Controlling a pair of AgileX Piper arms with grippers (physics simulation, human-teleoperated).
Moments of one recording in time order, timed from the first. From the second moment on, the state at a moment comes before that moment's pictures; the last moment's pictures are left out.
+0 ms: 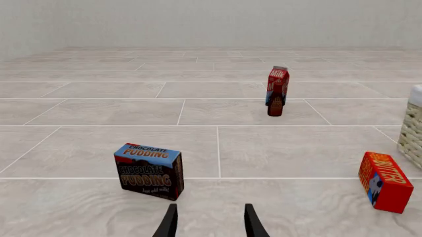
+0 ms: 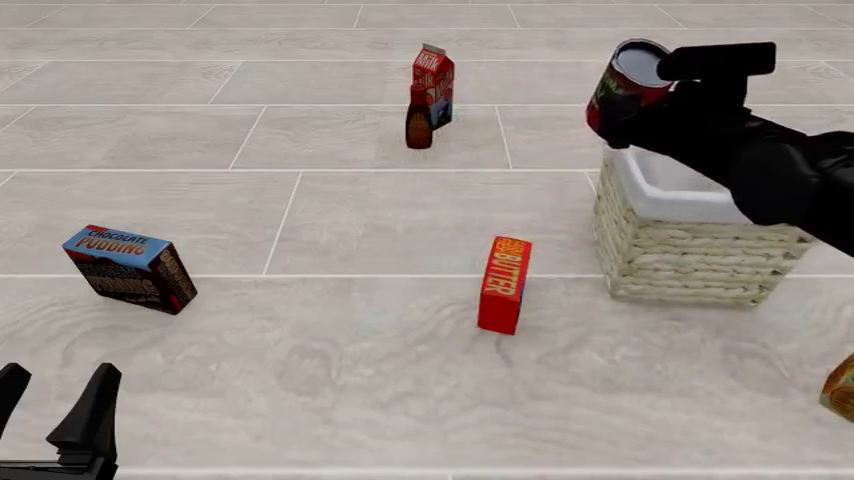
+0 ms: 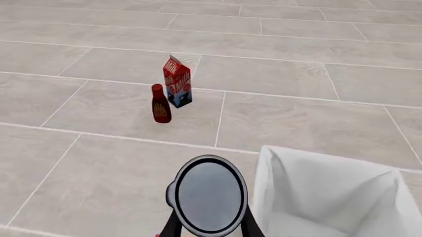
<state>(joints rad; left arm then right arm) 0.00 0.00 0.00 0.00 0.00 0.15 1.44 -1.14 -0.01 0.02</state>
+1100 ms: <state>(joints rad) 0.00 0.00 0.00 0.00 0.00 -0.07 1.53 -1.24 0.02 -0.04</state>
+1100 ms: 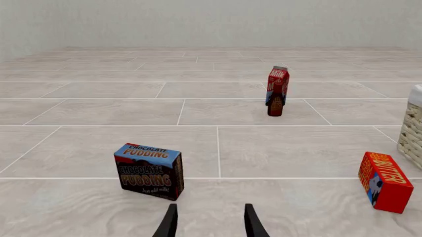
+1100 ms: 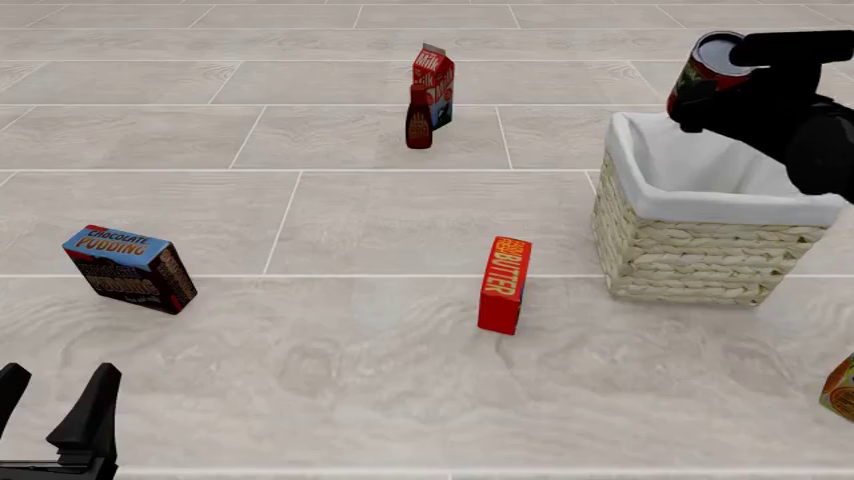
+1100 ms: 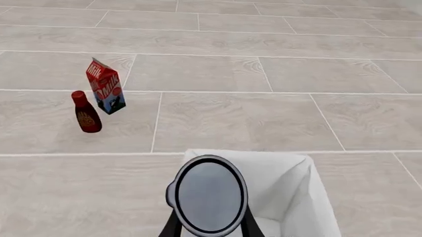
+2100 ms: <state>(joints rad) 0.00 0.00 0.00 0.00 0.00 -0.11 1.56 -1.31 0.14 -0.05</state>
